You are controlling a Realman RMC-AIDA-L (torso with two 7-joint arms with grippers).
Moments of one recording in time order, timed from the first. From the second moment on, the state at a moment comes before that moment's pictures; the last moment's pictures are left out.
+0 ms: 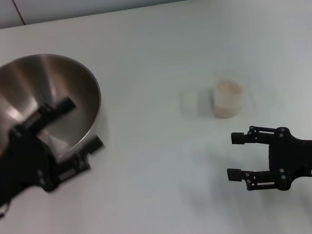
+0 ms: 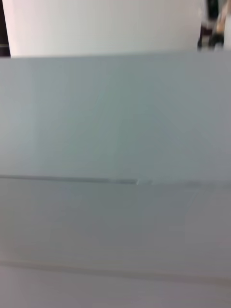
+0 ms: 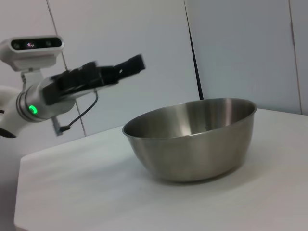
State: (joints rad) left arm -0.33 -2.07 0.66 0.33 1.65 1.89 -0.76; right arm 0.44 2.06 -0.17 -0.35 -2.43 -1.71 0.85
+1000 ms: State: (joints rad) left arm -0.38 -2.06 0.34 0.49 1.53 1.49 -0.83; right arm 0.45 2.06 -0.17 -0.35 -2.43 -1.71 0.85
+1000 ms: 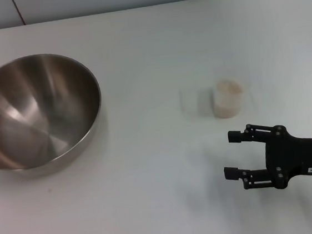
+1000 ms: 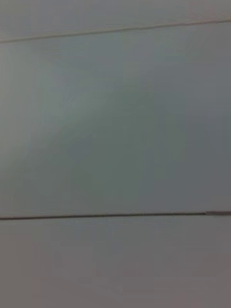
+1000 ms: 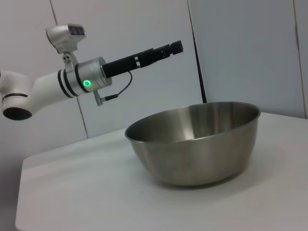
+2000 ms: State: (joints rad) left arm -0.46 -2.06 0.49 0.97 2.19 1.31 -1.59; right arm 0.47 2.06 -0.16 -0.35 -2.43 -1.70 0.85
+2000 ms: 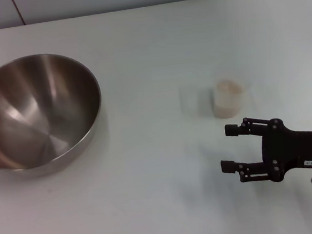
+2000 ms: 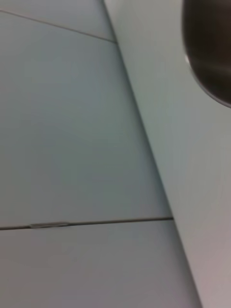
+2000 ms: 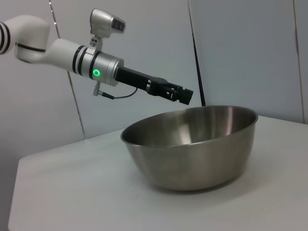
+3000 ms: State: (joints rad) left arm -0.54 -2.06 0.61 1.07 2.50 1.31 -1.82; right arm 0.47 2.06 -0.16 -0.35 -2.43 -1.70 0.85
